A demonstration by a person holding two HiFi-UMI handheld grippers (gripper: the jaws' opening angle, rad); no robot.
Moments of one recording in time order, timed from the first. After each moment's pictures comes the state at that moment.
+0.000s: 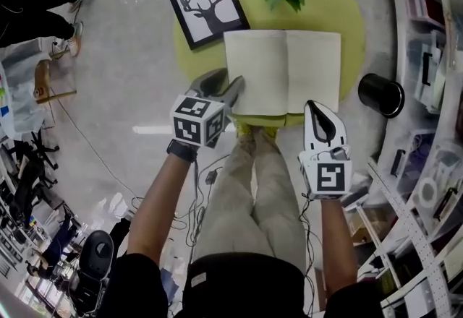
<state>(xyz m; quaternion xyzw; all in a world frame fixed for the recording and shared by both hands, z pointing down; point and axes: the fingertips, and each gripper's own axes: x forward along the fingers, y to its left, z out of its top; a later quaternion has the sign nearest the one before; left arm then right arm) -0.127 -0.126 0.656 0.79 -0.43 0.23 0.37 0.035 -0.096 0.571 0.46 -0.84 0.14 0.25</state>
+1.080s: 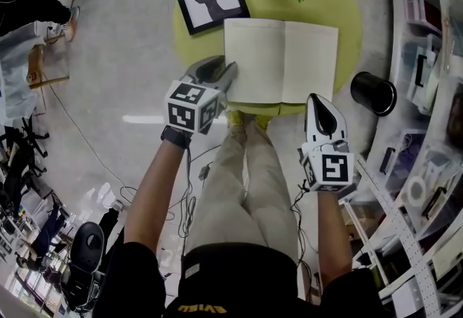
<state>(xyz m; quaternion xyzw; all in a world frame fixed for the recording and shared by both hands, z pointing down) -0.133 -0.127 0.647 0.79 -0.44 0.23 0.35 0.053 -0.091 0.568 0.47 -0.83 0.18 0.23</state>
